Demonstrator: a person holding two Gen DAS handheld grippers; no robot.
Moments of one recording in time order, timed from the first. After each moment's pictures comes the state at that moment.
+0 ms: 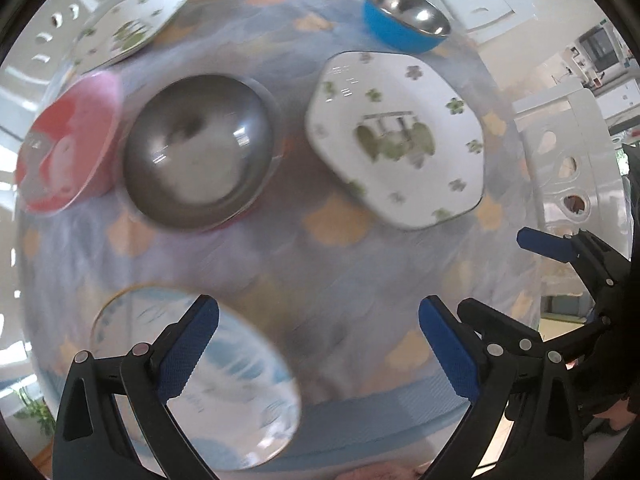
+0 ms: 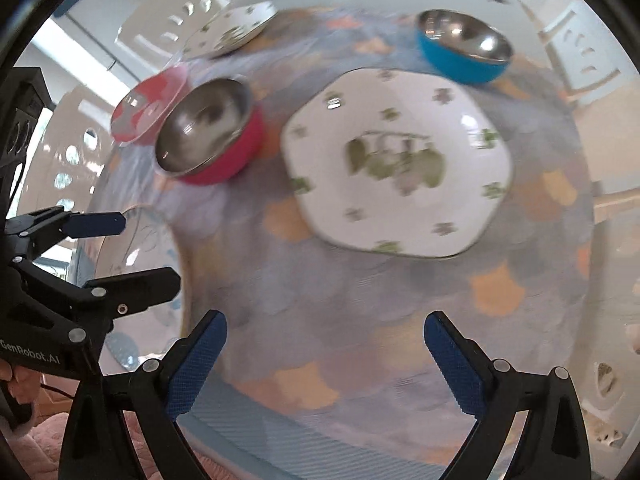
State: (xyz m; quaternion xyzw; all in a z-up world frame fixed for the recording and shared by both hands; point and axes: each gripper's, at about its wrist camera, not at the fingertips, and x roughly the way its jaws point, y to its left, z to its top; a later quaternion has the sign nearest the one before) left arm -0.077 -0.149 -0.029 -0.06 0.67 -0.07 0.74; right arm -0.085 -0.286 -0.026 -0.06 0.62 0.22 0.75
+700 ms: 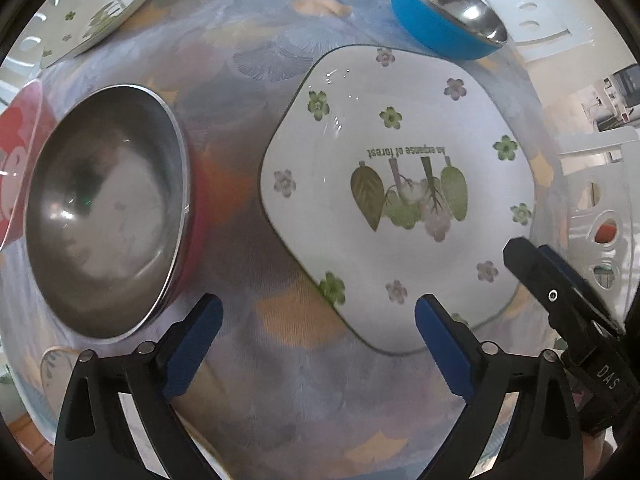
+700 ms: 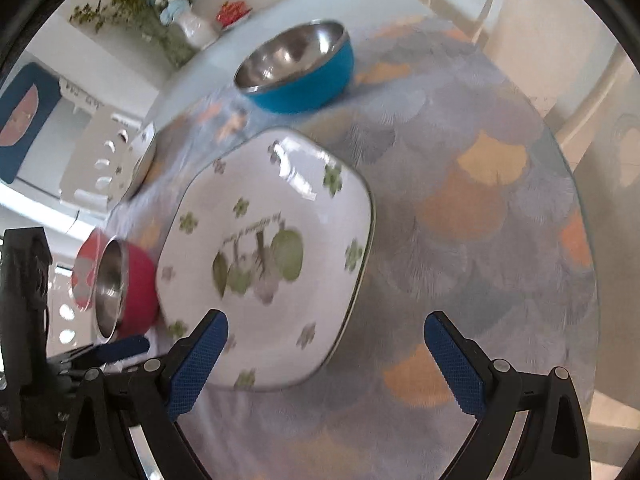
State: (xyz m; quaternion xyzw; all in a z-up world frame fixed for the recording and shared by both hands) left arm -0.019 -0.180 -0.092 -0.09 0.68 -0.01 0.73; right arm -0.017 -0.379 -0.064 0.13 0.56 0.13 0.81
